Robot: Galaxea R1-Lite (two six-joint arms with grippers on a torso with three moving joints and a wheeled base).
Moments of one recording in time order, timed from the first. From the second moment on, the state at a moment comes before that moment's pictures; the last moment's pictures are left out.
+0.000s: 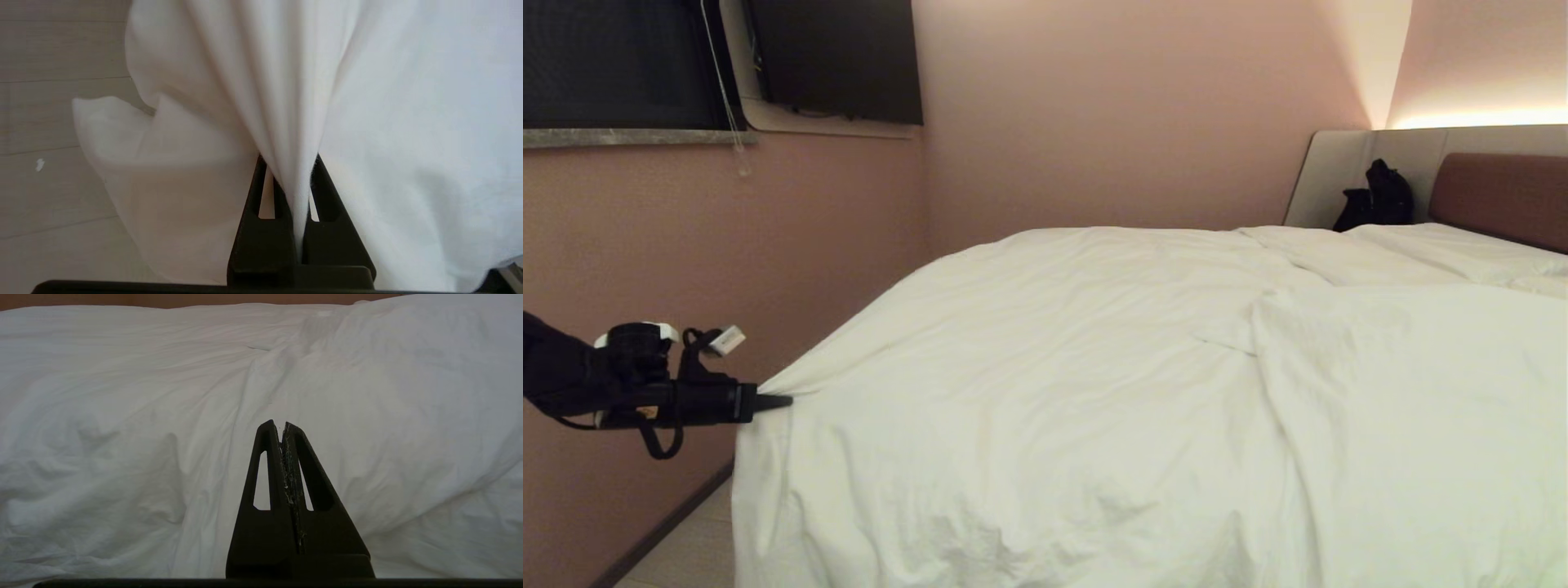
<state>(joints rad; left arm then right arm) 0.44 2.35 -1.45 0.06 -0.79 0.39 -0.01 0.00 0.00 0.00 0.00 -0.01</state>
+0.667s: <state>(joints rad) 0.49 2.06 -1.37 0.07 -0.58 0.27 -0.01 0.00 0.00 0.00 0.00 -0.01</state>
